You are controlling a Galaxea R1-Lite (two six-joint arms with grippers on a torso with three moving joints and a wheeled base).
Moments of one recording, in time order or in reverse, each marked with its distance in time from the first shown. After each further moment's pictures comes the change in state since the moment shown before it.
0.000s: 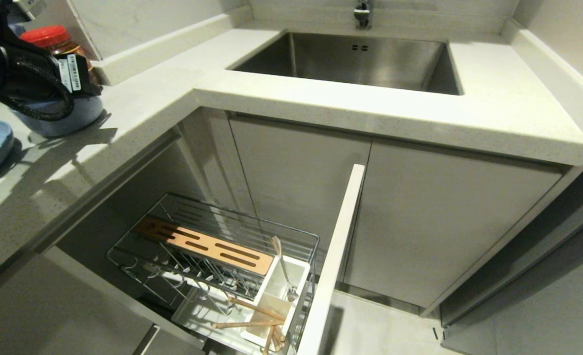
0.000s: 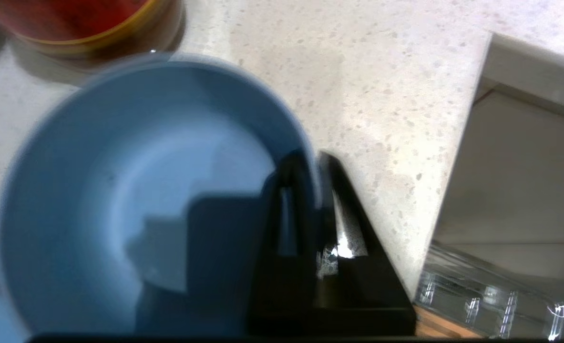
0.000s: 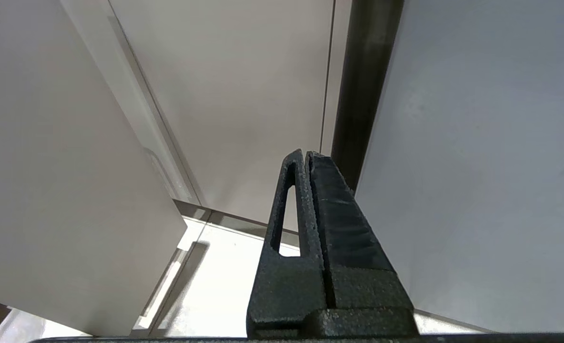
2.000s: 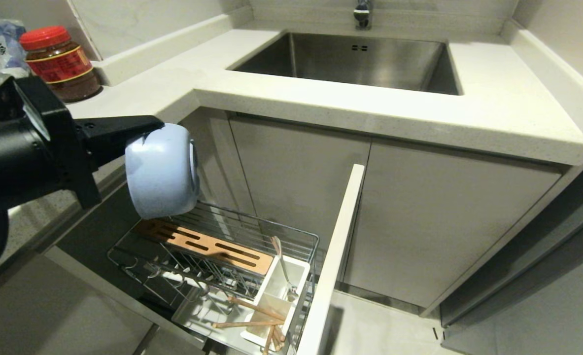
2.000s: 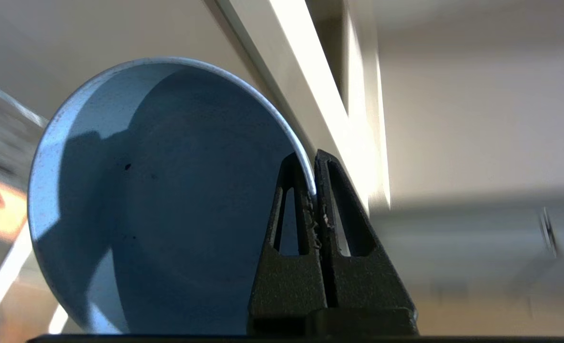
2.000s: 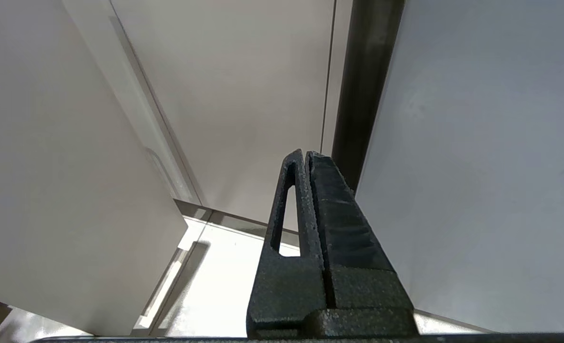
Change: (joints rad) left arm -0.428 -0.521 1.042 -0.875 -0.188 -1.026; right arm 0.000 0.000 0.000 0.000 0.000 0.000
